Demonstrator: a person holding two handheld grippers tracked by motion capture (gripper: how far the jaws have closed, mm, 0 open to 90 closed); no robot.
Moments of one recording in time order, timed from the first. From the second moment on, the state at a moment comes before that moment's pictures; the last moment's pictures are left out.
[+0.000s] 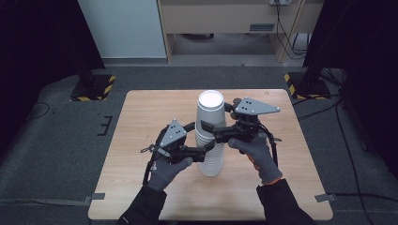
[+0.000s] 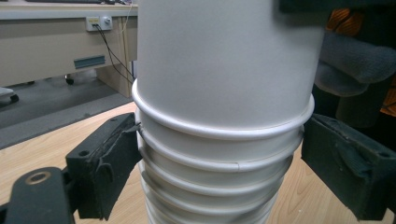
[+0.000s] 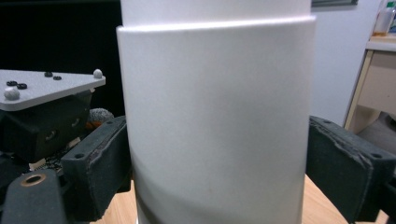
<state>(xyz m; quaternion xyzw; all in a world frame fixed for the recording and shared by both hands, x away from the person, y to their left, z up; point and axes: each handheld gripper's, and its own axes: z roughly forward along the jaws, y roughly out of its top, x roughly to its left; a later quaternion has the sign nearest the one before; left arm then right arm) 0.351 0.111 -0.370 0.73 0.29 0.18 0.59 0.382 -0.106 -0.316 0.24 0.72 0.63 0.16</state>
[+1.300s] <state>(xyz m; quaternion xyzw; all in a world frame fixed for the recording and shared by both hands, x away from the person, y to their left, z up) 0.352 0.113 -0.373 0.72 0.28 0.17 0.60 0.387 -0.113 -0.312 0.23 0.67 0.70 0.13</state>
